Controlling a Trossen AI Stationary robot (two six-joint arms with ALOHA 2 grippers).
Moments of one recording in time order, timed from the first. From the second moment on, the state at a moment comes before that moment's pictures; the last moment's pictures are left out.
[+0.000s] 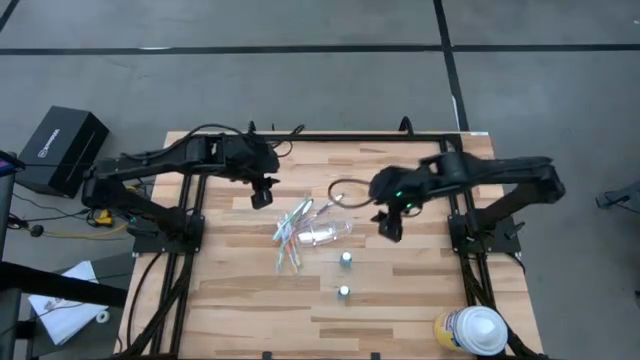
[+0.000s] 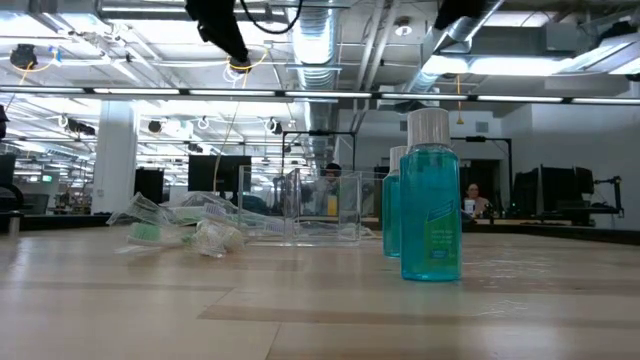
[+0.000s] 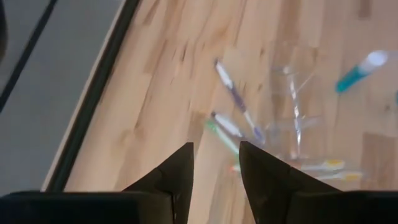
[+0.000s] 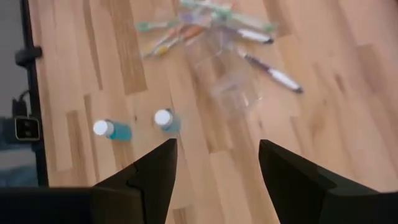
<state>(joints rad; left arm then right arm) 0.18 1.30 1.36 -0.98 -0.19 0.01 0.11 1.43 1.57 -1.18 0.07 0.35</state>
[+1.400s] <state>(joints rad) 0.30 0.93 0.79 -0.84 -0.15 -0.20 0.15 1.82 1.57 -0.97 -0.06 0.64</state>
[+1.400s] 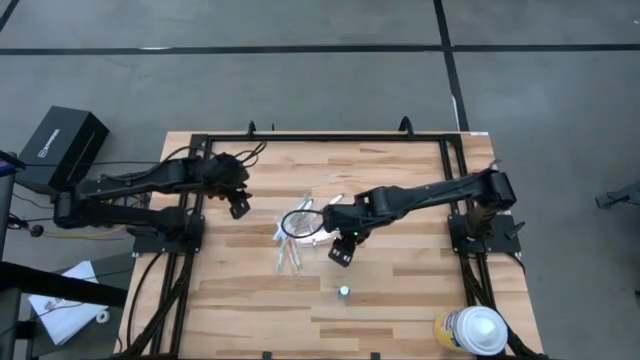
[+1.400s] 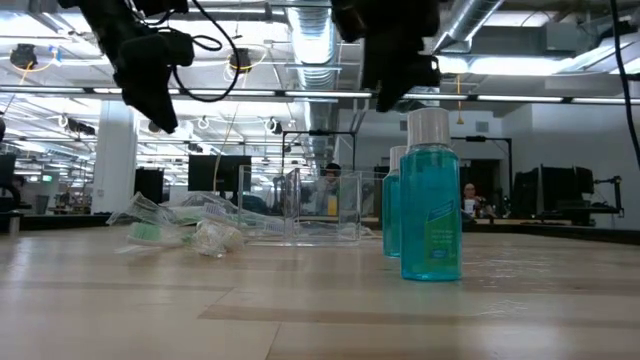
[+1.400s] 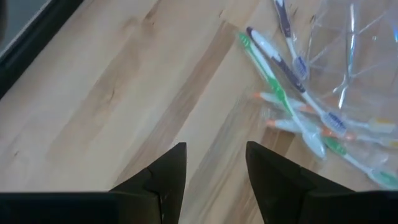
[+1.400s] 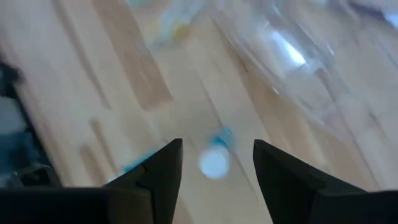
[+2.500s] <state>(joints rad) 0.30 0.93 0.79 -0.80 -0.05 -0.26 0.21 1.87 1.47 -0.89 -0.07 0.64</state>
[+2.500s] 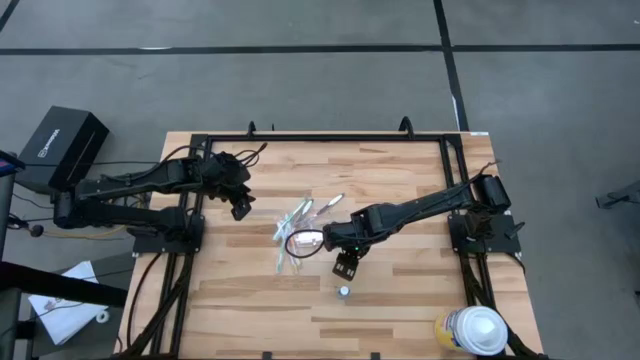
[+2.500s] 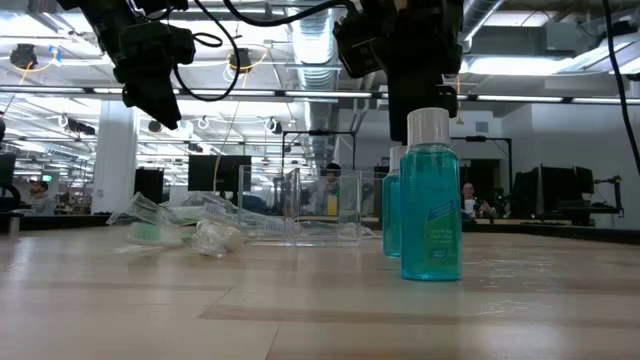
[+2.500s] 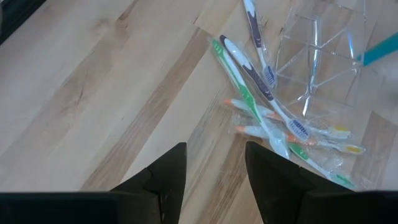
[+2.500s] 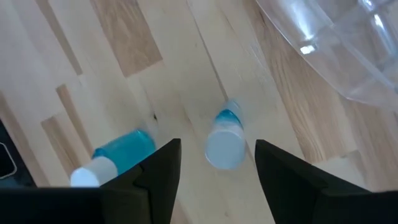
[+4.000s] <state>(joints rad) 0.30 0.93 0.79 -0.80 -0.05 -0.27 0.19 1.87 1.43 -0.85 -0.08 0.63</state>
